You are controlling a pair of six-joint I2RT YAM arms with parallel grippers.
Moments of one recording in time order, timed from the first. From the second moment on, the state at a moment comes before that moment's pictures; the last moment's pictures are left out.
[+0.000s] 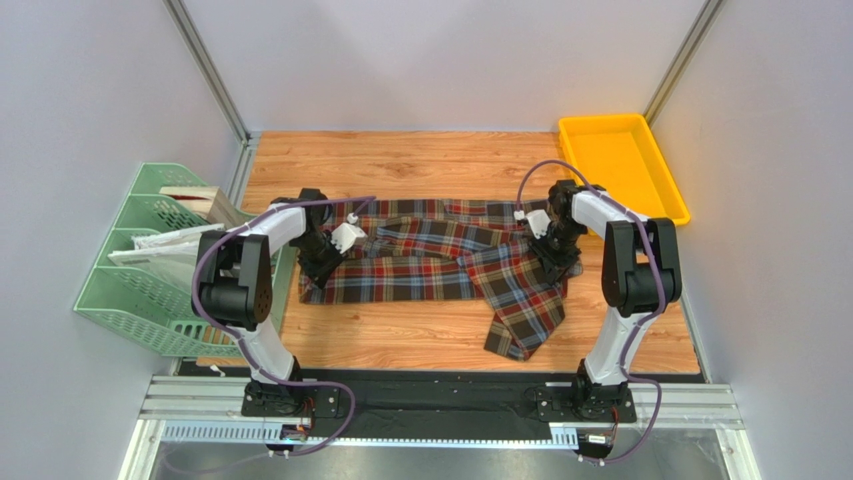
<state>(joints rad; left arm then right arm) -0.10 1.76 1.10 -0.87 0.16 0.77 0.07 1.90 1.26 -0.97 -0.16 -0.56</state>
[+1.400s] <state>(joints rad) -0.18 1.38 1.19 -1.01 0.55 0.78 0.76 1.21 0.69 -0.87 0.00 -0.88</state>
